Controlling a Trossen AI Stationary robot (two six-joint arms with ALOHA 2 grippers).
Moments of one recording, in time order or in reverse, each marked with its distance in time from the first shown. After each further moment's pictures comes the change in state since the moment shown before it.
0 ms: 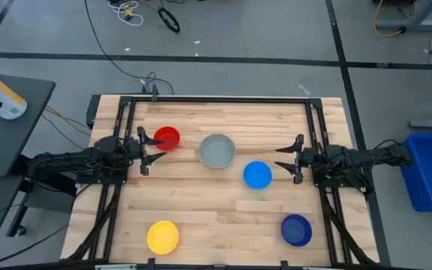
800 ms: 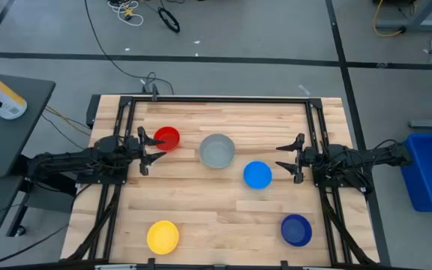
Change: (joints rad) left arm 0.000 0.000 0.000 0.004 -0.001 -0.111; right arm 0.000 0.000 0.000 0.060 0.001 0.000
